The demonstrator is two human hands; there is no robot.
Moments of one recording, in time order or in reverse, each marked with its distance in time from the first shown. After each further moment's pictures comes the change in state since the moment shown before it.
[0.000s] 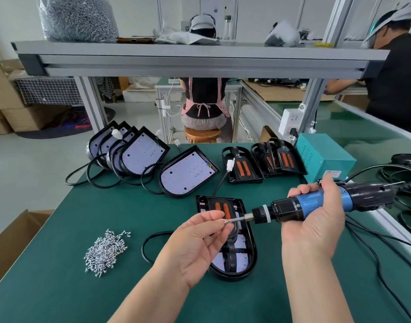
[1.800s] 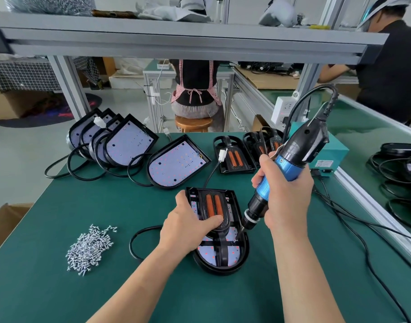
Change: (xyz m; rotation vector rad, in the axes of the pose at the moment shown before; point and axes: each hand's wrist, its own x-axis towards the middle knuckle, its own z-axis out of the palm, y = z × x) left_hand 0.052 -0.004 -0.019 1.385 0.328 0.378; right_hand 0.013 0.024 0.005 -0.582 -0.420 -0.170
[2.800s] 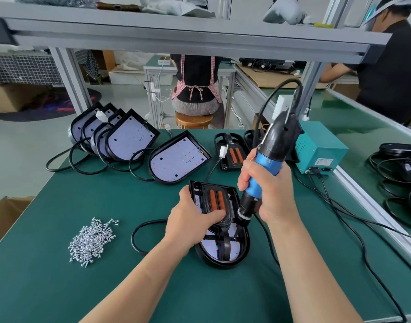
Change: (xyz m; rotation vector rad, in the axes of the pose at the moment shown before) left_hand 0.002 -0.001 0.005 -0.129 -0.015 -0.034; right_hand 0.005 0.008 0.002 0.003 -0.447 0.054
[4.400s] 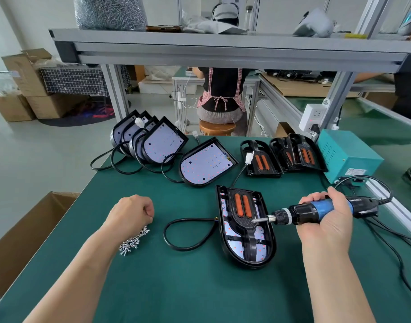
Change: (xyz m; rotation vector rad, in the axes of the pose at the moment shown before) left_hand 0.016 -0.076 -0.152 0.622 0.081 0.068; right_hand -0.030 0.016 -0.028 0.767 0.768 0.154
